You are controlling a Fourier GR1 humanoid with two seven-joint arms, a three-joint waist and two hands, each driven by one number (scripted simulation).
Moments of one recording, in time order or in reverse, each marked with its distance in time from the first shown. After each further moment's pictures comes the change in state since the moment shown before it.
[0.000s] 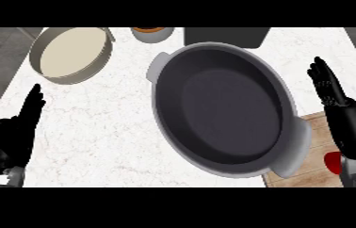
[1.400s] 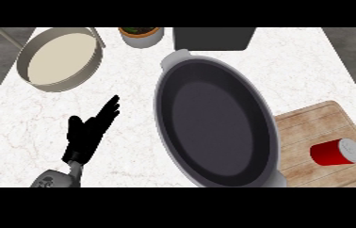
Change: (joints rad) left arm -0.103 -0.219 -0.169 0.178 0.115 -0.317 -0.044; right arm 0.402 -0.407 -0.402 -0.070 -0.349 0.528 -0.179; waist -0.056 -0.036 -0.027
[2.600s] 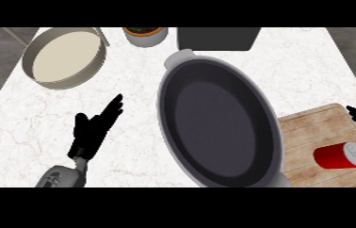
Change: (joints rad) left arm -0.022 -0.071 0.067 0.067 -0.075 -0.075 -0.016; right arm -0.273 0.059 0.203 0.479 0.471 0.184 -0.070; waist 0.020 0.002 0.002
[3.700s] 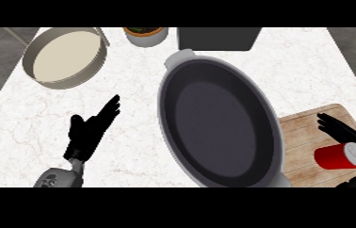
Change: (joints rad) left arm 0.023 -0.017 0.052 -0.017 -0.040 -0.049 0.002; right arm -0.134 0.167 0.070 0.355 -0.068 0.091 -0.062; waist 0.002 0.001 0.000
